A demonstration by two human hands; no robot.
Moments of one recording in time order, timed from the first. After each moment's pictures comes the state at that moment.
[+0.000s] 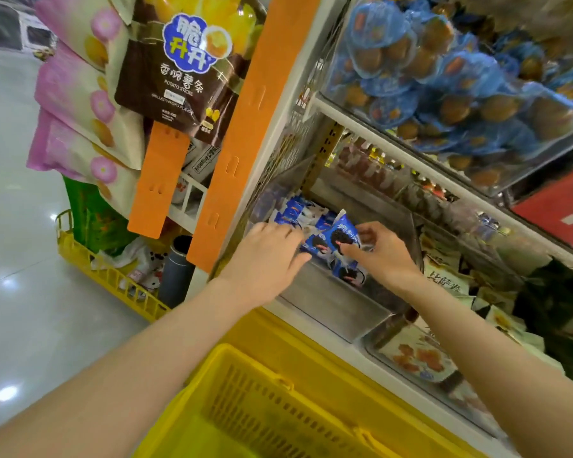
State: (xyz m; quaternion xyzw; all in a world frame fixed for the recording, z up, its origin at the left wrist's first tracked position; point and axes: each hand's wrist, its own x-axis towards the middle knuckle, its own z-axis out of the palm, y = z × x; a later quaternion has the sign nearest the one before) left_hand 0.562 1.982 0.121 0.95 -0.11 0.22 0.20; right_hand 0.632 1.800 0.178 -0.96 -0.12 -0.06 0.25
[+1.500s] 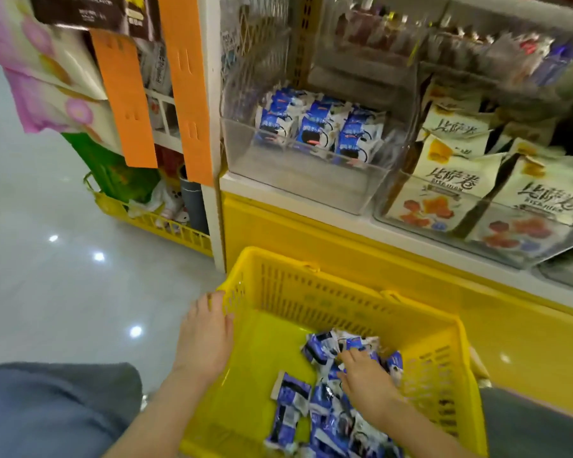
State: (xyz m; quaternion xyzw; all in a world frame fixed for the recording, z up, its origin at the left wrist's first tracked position) left_hand 0.398 1.971 -0.058 0.97 0.12 -0.01 0.22; right_hand 0.410 1.698 -0.107 -0.95 -0.18 0.25 0.00
